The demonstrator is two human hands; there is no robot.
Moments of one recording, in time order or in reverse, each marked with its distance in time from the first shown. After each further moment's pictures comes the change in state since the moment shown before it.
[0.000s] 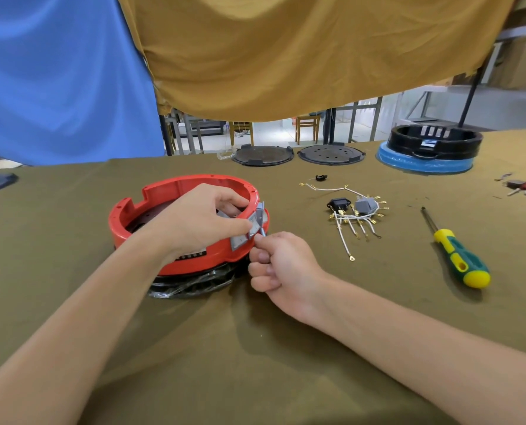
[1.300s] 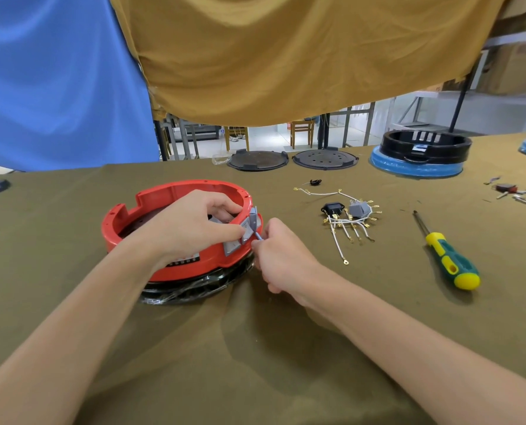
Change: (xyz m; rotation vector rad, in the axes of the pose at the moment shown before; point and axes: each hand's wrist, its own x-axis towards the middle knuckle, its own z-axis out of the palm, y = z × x) left_hand -0.002 0.002 -0.002 -0.014 -0.015 -0.030; right_hand 0.018 -0.009 -0.008 -0.951 0.198 -0.227
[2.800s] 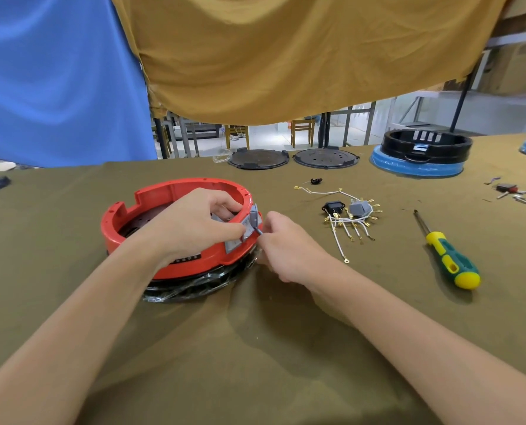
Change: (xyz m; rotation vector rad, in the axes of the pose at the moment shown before) left_hand -0.001 0.003 0.001 0.018 0.015 -0.019; right_hand 0.007 -0.002 -0.014 -0.183 -0.029 -0.117
